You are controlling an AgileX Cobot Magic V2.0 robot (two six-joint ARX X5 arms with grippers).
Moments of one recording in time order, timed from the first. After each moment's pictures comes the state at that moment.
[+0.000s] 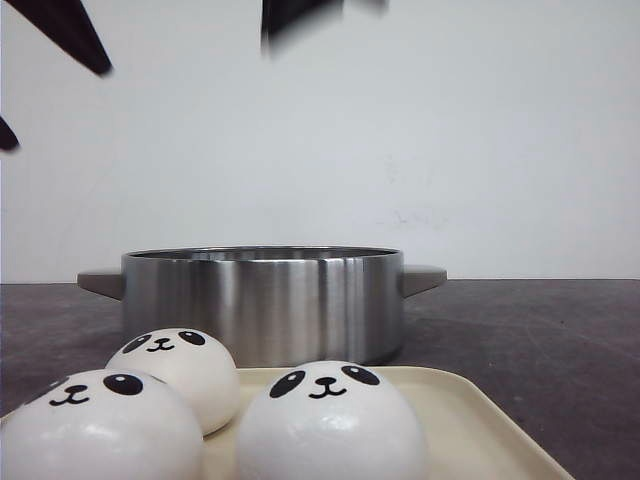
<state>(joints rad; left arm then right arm) -0.47 0.88 0.82 -0.72 0.28 -0.26 0.76 1.69 1.95 -0.71 0.07 0.22</state>
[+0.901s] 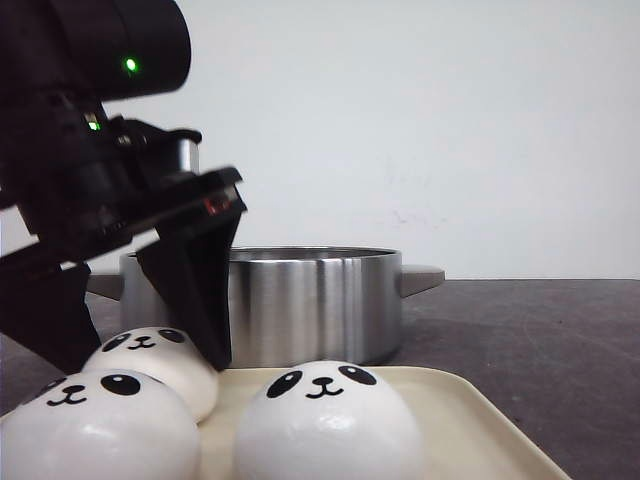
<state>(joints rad) -0.67 1.48 0.82 -0.51 0.15 -0.36 0.99 1.10 1.96 -1.08 0.44 0.22</state>
